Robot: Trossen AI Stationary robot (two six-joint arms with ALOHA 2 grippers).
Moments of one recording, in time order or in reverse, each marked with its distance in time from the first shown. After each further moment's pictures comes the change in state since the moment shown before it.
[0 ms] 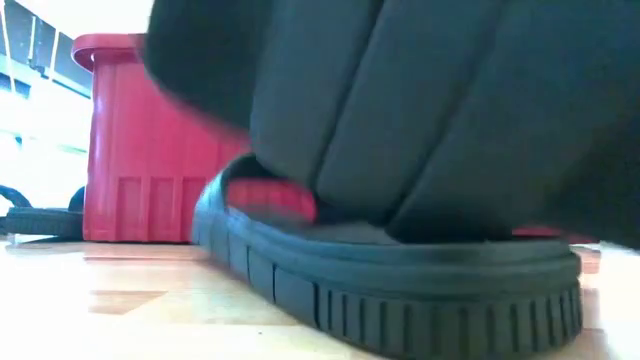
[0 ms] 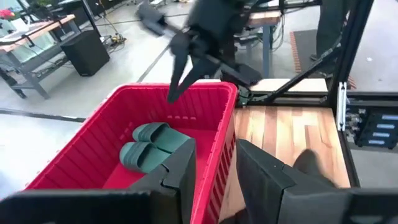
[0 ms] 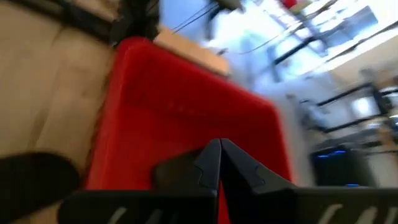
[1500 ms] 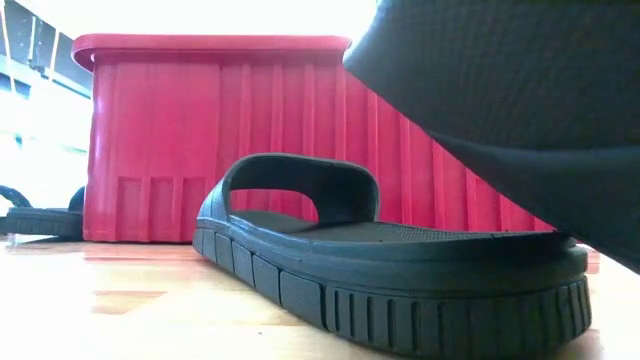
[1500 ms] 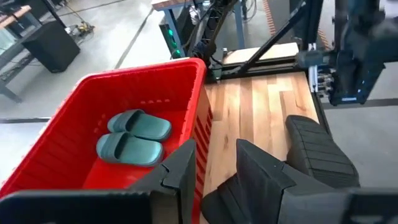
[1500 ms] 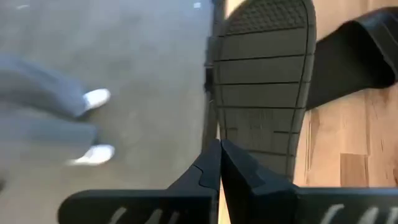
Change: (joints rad) left arm 0.000 0.064 0.000 0.033 0.143 0.078; right arm 0.652 0.326 -0.002 -0.185 -0.286 1.097
